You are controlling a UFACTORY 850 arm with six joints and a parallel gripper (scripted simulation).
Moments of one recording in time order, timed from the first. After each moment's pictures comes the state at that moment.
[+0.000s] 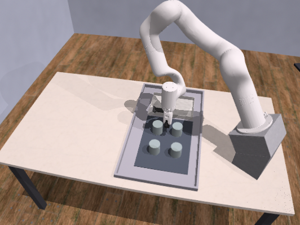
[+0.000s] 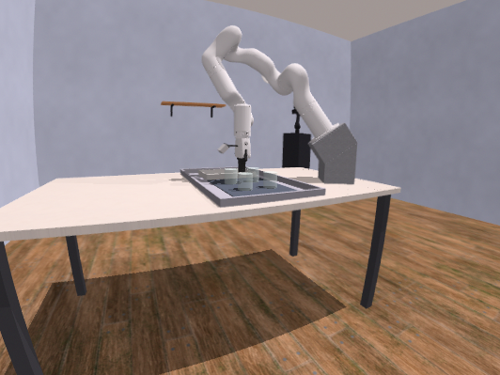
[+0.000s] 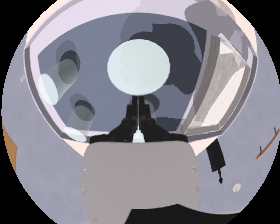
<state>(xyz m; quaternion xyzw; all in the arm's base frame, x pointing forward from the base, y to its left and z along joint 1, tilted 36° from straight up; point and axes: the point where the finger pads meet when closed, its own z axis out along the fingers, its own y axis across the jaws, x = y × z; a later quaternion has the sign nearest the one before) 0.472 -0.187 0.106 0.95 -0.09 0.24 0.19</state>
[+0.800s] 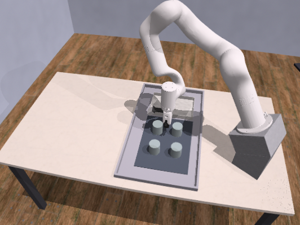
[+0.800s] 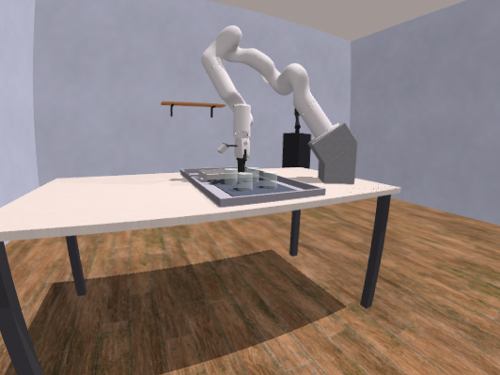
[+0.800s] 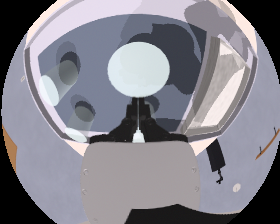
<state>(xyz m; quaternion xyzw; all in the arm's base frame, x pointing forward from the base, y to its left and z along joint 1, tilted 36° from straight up) 0.475 -0.187 0.107 0.95 -0.09 0.24 0.19</state>
